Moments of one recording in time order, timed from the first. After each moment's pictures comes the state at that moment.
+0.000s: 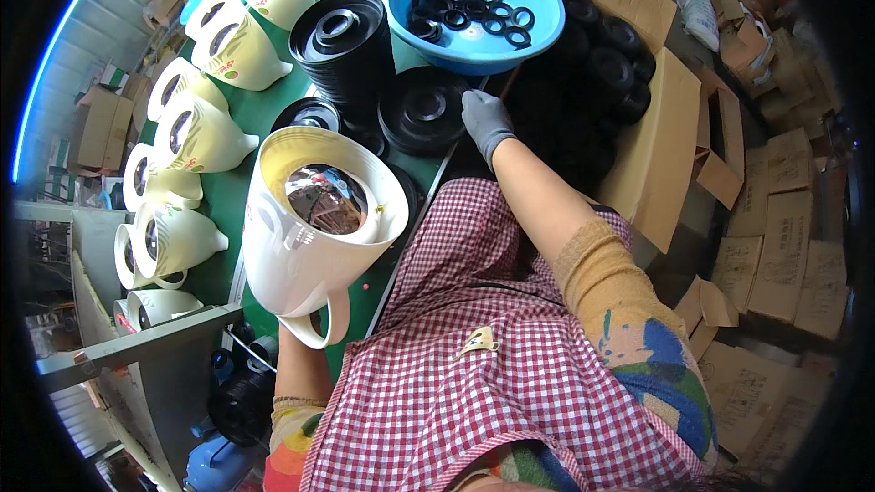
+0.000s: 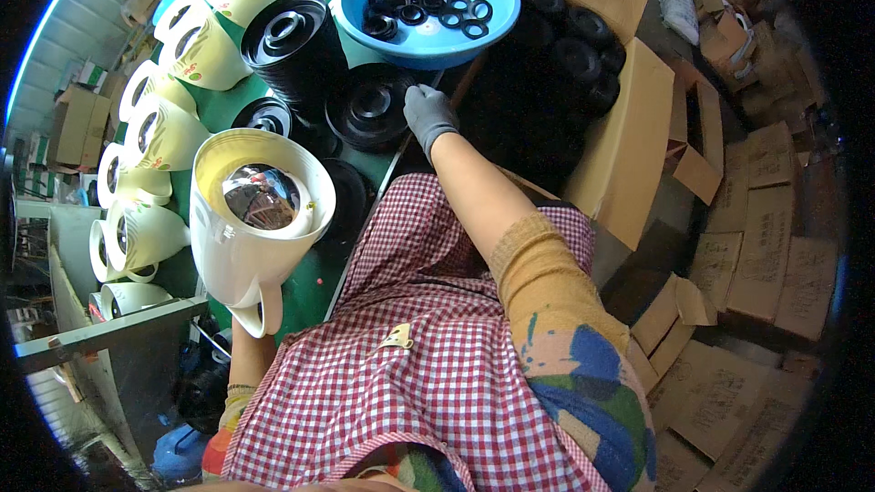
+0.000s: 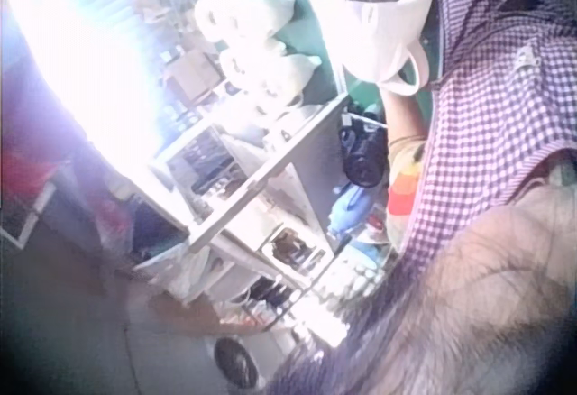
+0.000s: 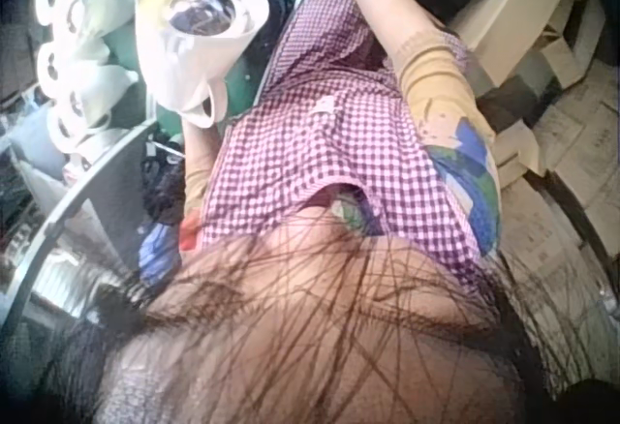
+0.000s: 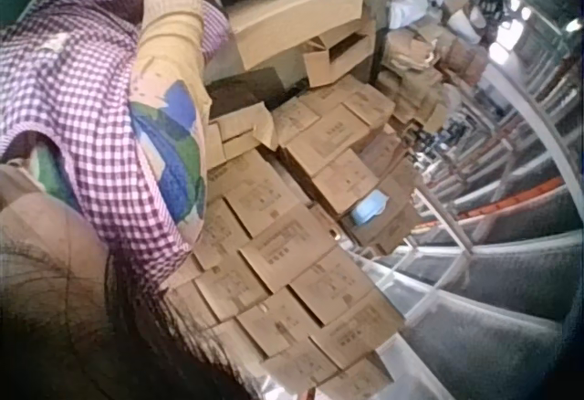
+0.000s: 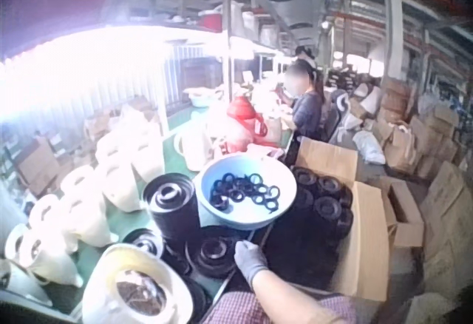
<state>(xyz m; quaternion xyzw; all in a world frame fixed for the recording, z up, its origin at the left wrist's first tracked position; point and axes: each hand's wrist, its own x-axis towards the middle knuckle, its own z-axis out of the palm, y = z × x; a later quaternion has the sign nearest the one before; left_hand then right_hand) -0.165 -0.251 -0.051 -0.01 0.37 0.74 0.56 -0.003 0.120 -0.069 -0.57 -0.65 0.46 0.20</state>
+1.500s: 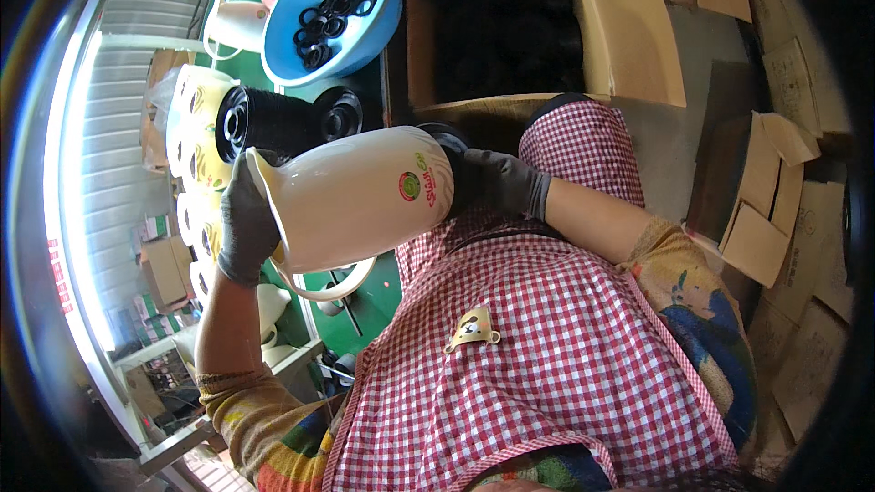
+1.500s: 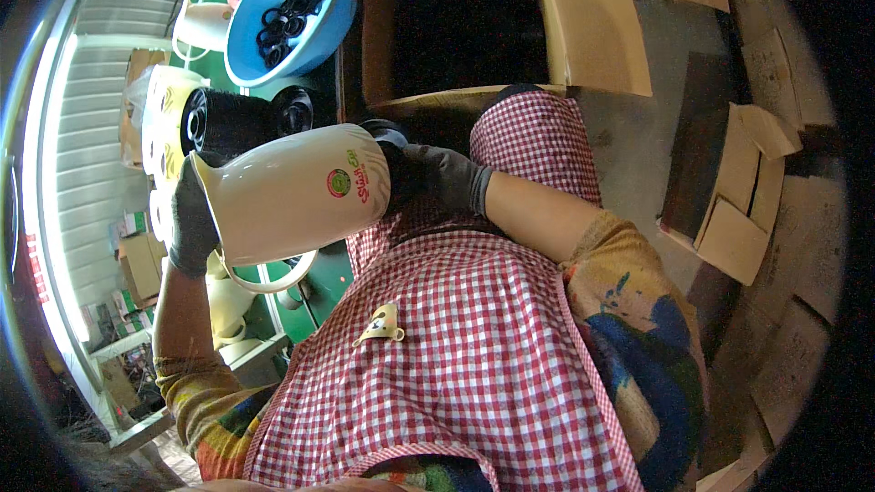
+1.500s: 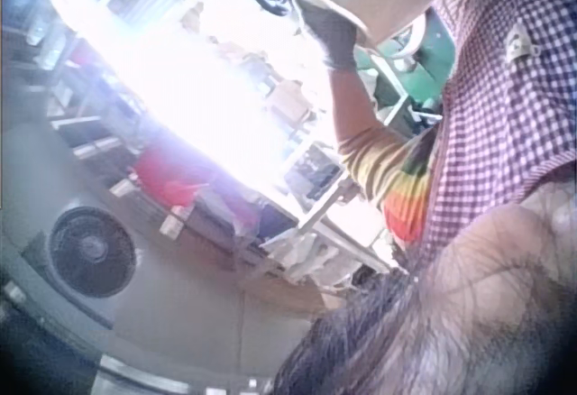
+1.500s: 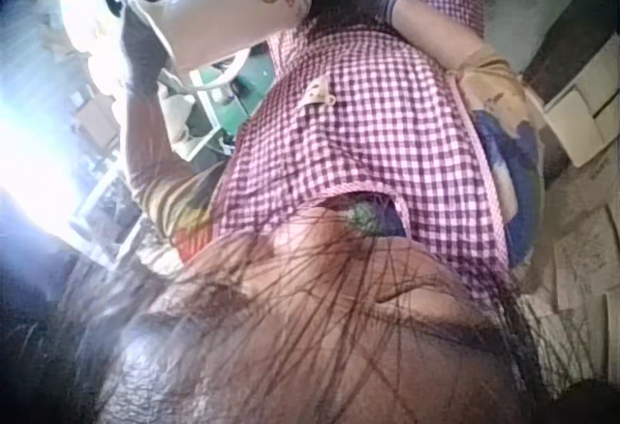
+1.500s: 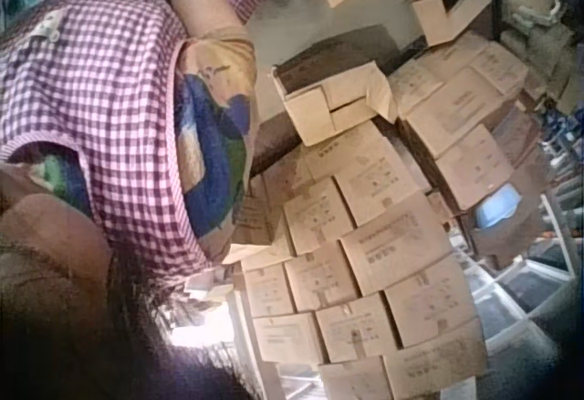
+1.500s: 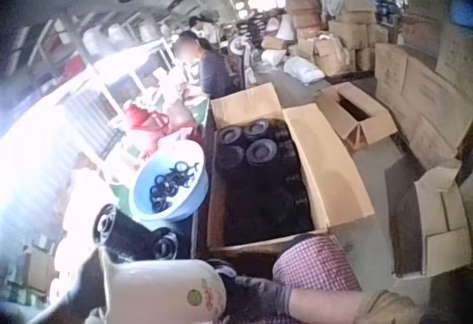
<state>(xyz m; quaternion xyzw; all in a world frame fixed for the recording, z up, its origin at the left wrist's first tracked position) -0.095 -0.052 0.136 0.69 0.69 0.17 0.11 0.203 -0.003 -0.116 -0.07 0.02 0.98 0.20</state>
